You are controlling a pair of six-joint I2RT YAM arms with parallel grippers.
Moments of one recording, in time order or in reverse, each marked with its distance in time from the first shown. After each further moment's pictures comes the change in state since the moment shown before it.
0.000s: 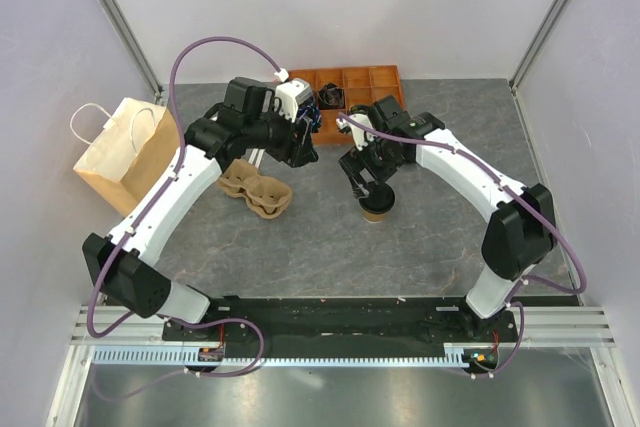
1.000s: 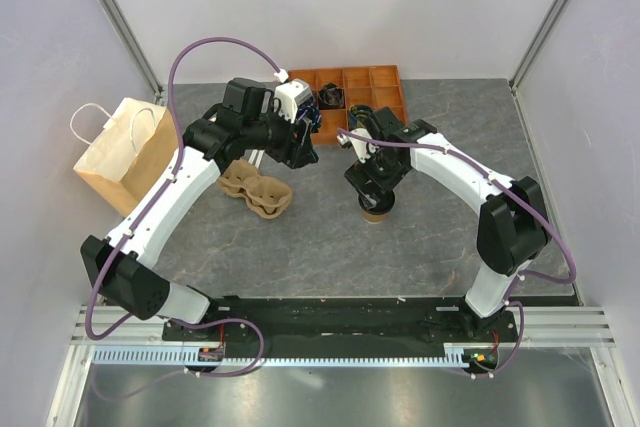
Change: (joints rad) left arm 0.002 -0.015 -0.009 -0.012 0.016 0.000; right arm 0.001 0.046 -0.068 -0.016 0.130 -0.080
